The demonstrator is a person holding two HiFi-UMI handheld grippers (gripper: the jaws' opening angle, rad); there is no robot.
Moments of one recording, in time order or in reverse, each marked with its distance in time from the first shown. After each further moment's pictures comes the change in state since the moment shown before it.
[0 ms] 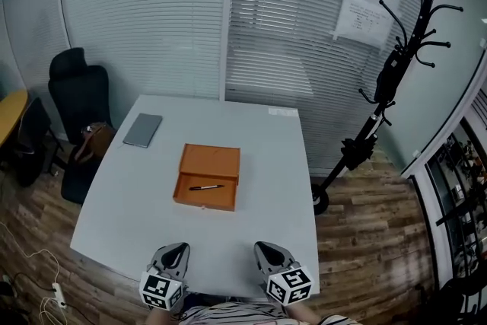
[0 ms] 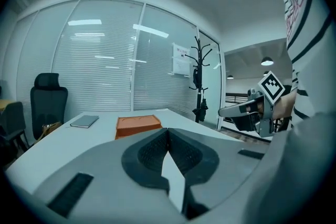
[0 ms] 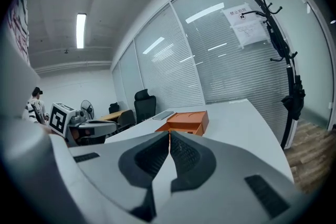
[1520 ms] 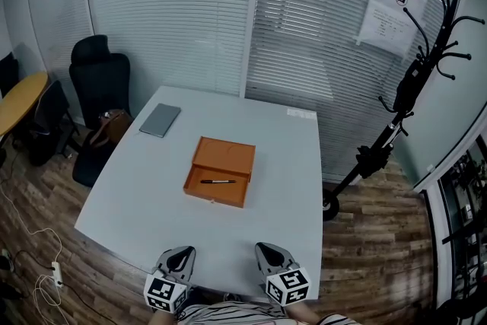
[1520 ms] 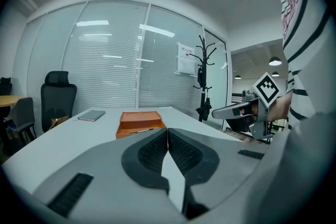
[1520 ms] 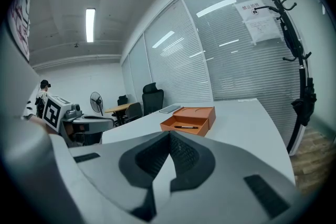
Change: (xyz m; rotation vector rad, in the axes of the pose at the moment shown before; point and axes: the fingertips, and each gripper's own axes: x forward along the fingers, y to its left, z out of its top) left arm -0.020 -0.021 -0.018 -0.035 0.006 0.078; right arm 0.007 0.006 -0.016 -0.078 0.058 0.086
